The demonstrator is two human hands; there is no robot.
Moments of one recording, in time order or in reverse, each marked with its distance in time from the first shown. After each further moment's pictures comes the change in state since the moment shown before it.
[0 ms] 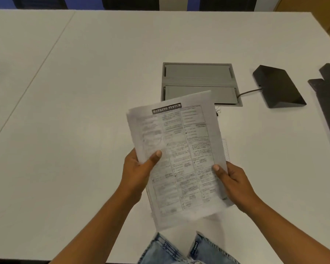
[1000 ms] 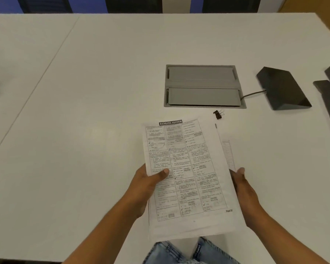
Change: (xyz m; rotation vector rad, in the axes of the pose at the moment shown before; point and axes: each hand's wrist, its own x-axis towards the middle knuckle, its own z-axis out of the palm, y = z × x) left_hand -0.008 -0.015 -0.006 0.047 -0.131 -0.320; right_hand -0.014 -0.004 0.005 0.198 0.059 0.271
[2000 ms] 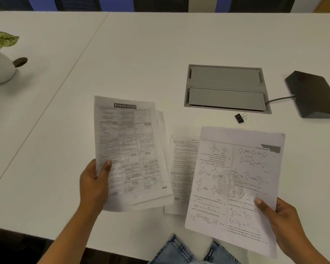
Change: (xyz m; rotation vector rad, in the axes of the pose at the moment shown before) left_hand -0.026 -0.013 -0.134 0.238 0.742 0.372; right_hand -0.009 0.036 -0.045 -0.128 0.261 0.015
